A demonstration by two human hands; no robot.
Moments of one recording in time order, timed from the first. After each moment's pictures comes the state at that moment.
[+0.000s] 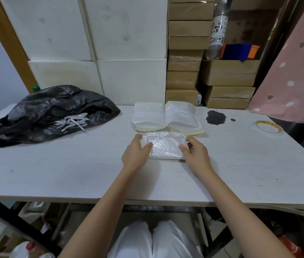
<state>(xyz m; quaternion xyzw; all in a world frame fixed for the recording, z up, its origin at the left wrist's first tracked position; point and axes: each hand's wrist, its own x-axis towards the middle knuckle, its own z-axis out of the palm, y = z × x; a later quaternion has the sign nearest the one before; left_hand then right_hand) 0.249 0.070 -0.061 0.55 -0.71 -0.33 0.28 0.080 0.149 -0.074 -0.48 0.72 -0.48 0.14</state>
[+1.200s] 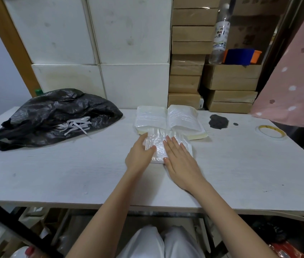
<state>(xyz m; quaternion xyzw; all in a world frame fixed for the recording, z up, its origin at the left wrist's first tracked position) 0.247 0.069 -0.050 0.55 -0.70 -0.36 0.29 0.116 0.140 -0.081 -0.70 0.69 -0.15 -0.07</state>
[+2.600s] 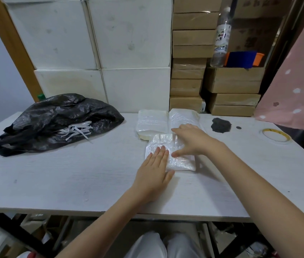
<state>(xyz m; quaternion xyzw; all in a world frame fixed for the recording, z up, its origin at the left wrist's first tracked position) 0.246 0.095 -0.068 0.34 -0.93 -0.04 0.15 0.066 0.098 0.005 -0.72 0.69 -0.05 0.01</state>
